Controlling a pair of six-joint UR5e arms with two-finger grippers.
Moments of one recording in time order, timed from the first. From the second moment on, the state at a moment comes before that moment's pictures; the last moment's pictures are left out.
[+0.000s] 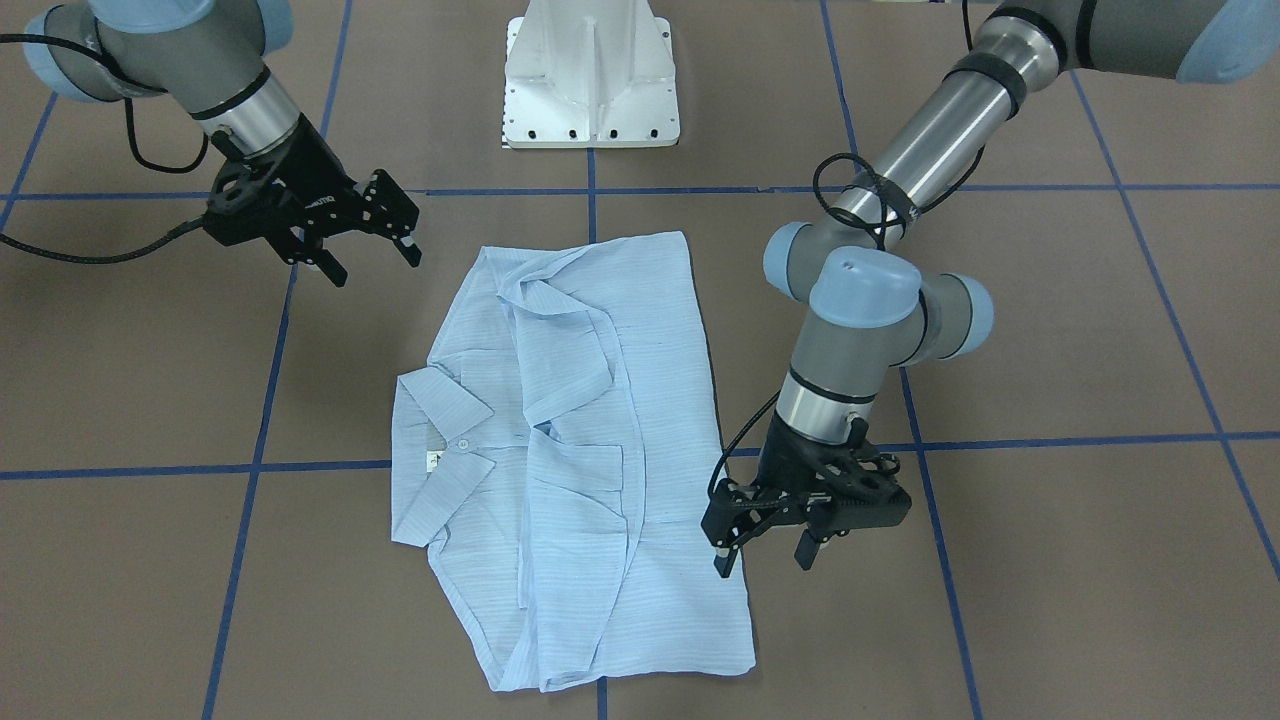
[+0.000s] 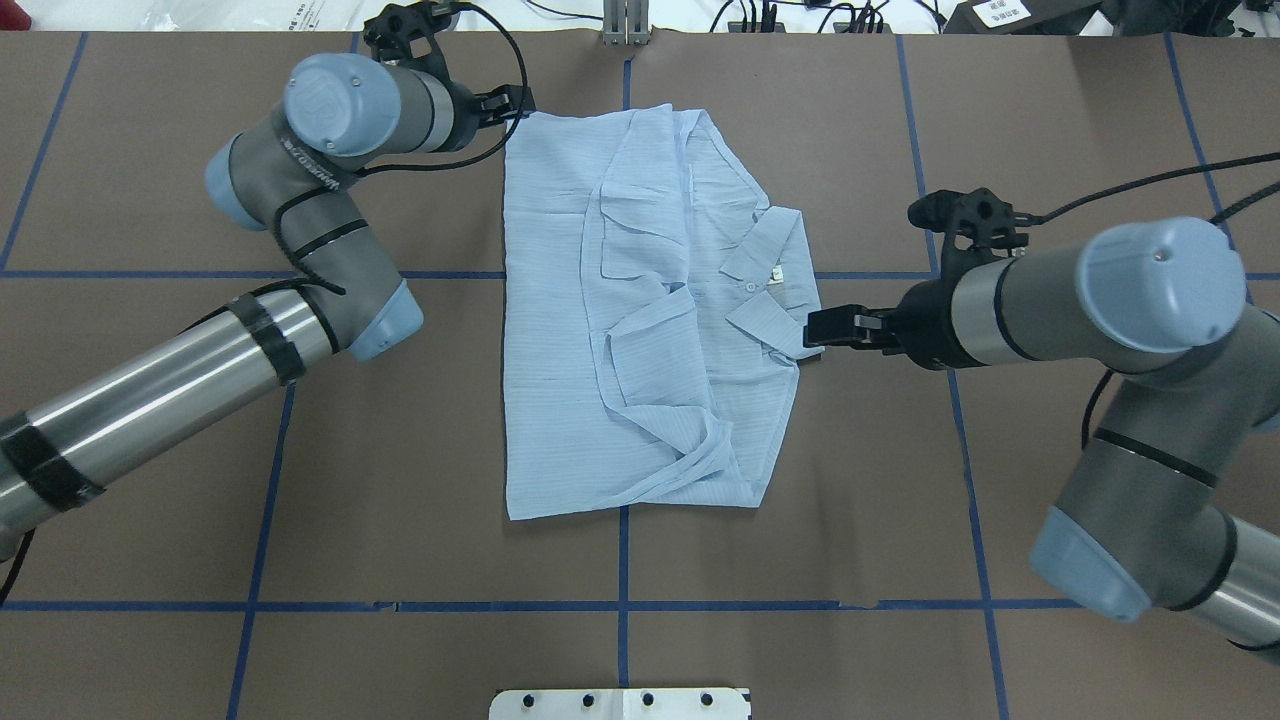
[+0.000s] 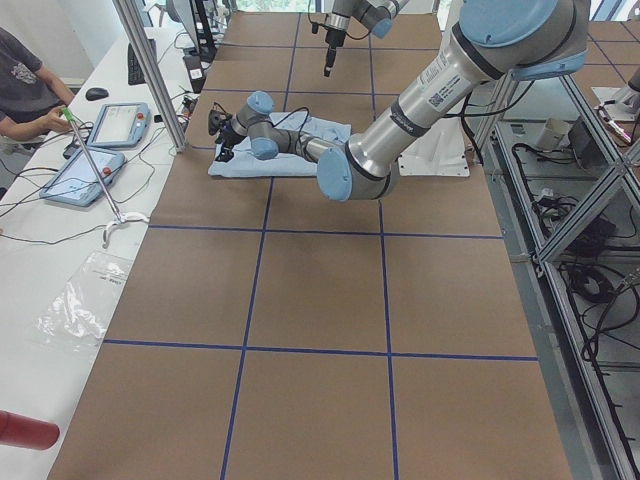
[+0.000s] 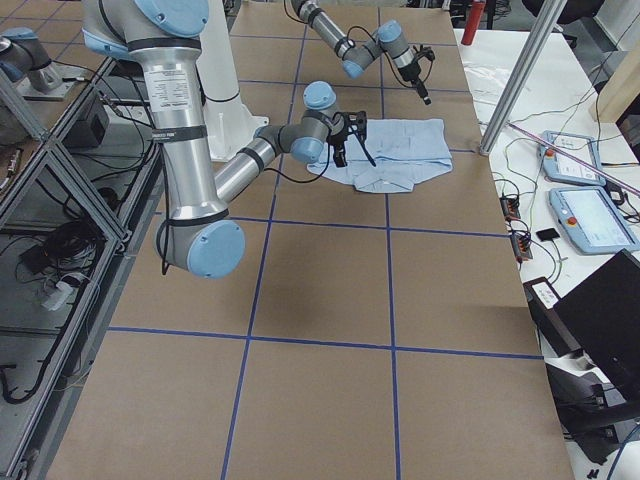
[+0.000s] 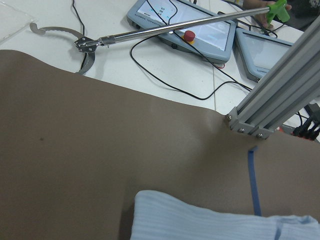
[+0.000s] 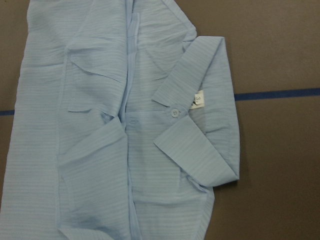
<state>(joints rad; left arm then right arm) -0.79 -2.31 -1.17 -2.42 -1.66 -1.30 0.65 -1.29 1.99 -1.19 1.87 1.23</state>
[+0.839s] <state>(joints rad) -0.80 -1.95 -1.58 -2.42 -1.81 -1.30 0.51 -0.78 1.55 -1.44 1.59 1.04</state>
